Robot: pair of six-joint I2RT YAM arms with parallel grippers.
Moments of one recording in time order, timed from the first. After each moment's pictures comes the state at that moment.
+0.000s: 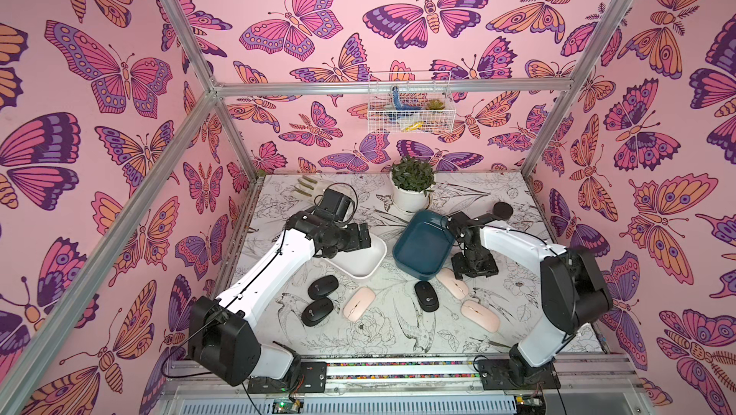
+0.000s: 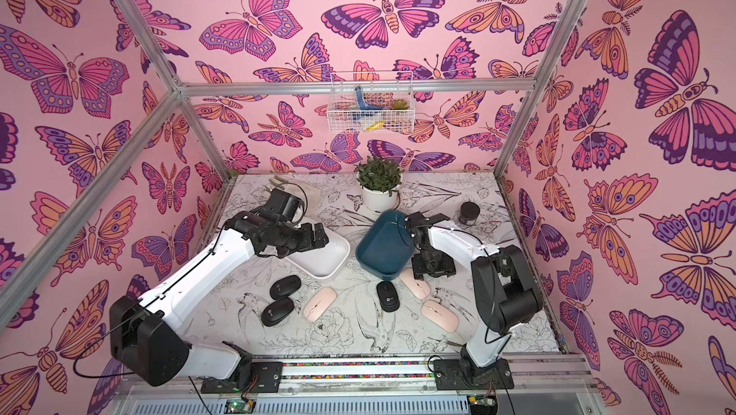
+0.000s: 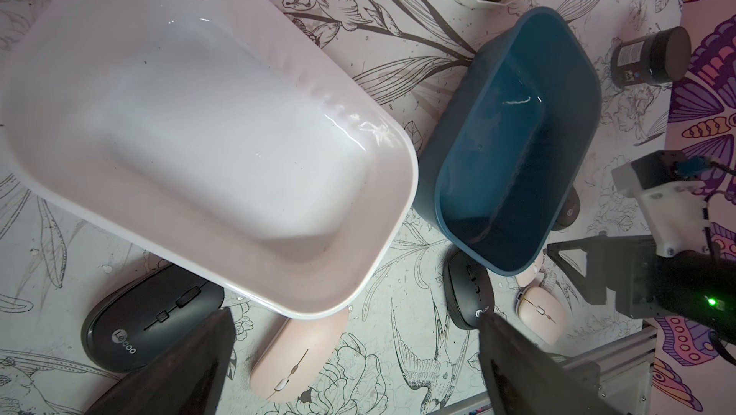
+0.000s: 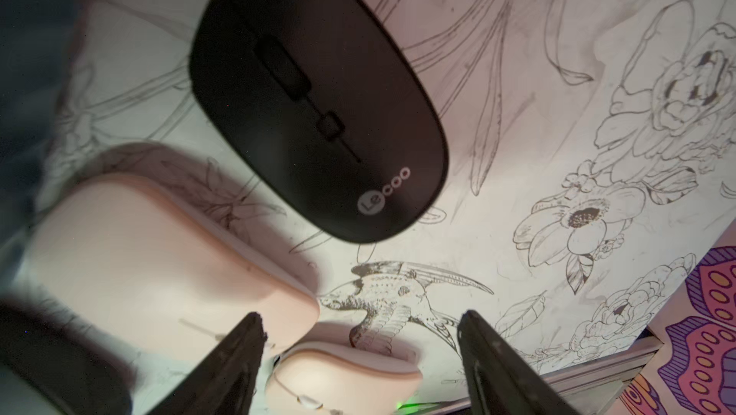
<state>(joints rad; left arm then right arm) -0.46 1.42 1.26 -0.90 0.14 -0.58 0.39 1.73 1.13 -1.09 0.20 0.39</state>
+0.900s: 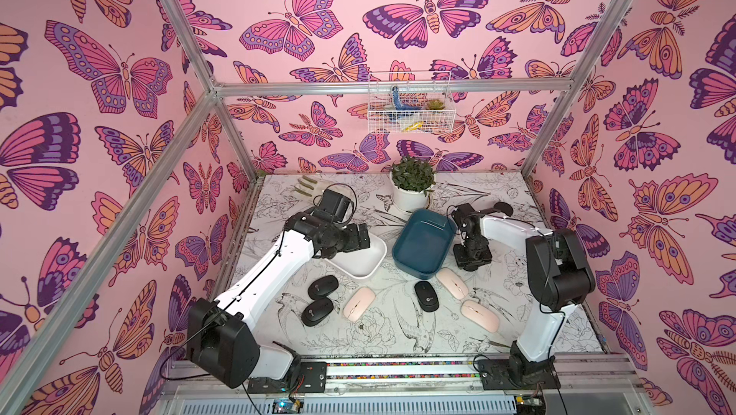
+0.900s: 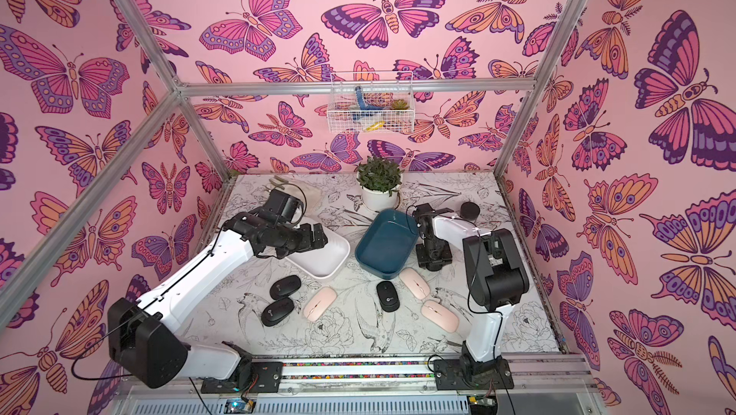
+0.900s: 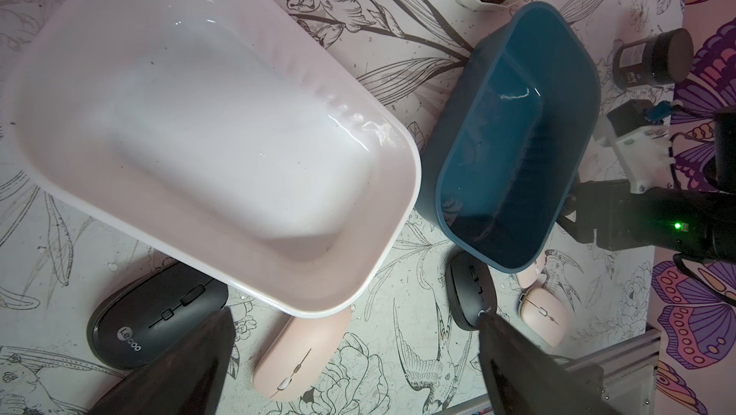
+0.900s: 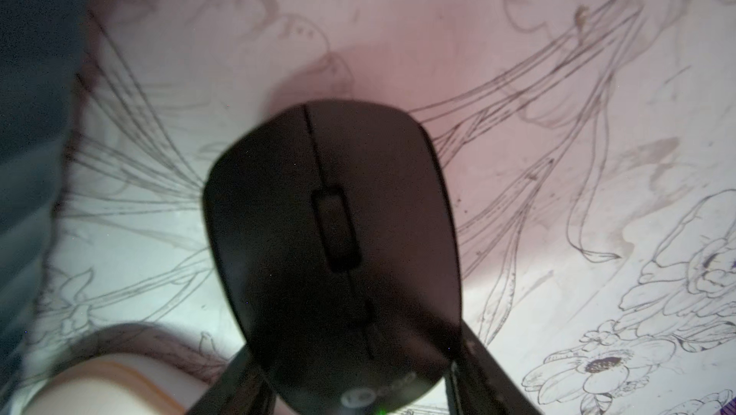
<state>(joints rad) -0.46 1.41 1.26 -0.90 0.13 -0.58 0.28 1.85 1.19 -0.92 0.13 0.23</state>
